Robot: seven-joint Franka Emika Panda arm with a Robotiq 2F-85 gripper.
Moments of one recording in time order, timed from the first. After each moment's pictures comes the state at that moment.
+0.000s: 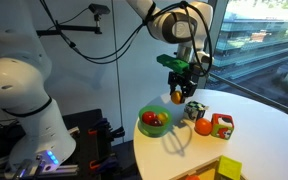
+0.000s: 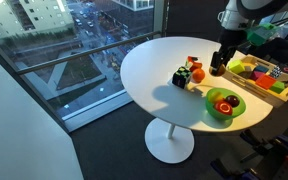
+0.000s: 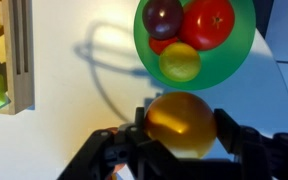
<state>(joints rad) -0.07 0.07 -0.04 -2.21 0.00 2.17 -0.20</state>
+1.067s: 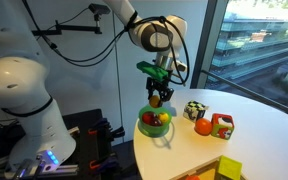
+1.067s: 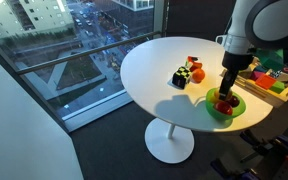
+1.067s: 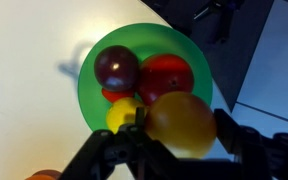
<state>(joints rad) 0.00 -0.02 -0.01 -2.43 0.01 2.21 -0.31</state>
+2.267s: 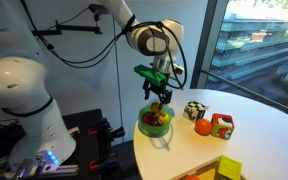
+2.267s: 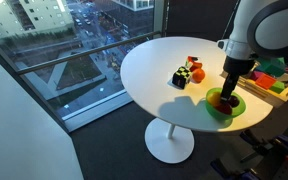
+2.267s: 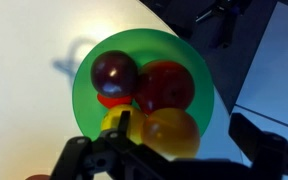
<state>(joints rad) 0.00 -0.03 -0.01 -2.47 0.01 2.25 -0.34</state>
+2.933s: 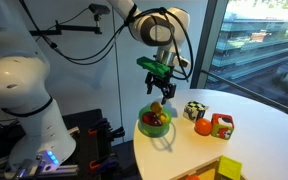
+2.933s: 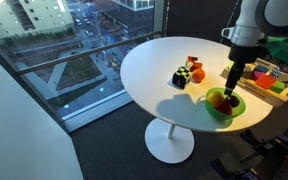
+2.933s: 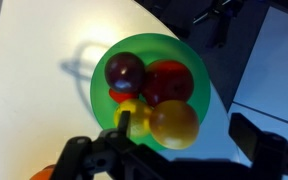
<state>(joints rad) -0.01 -0.07 -0.04 -2.42 0.01 2.15 -0.36</state>
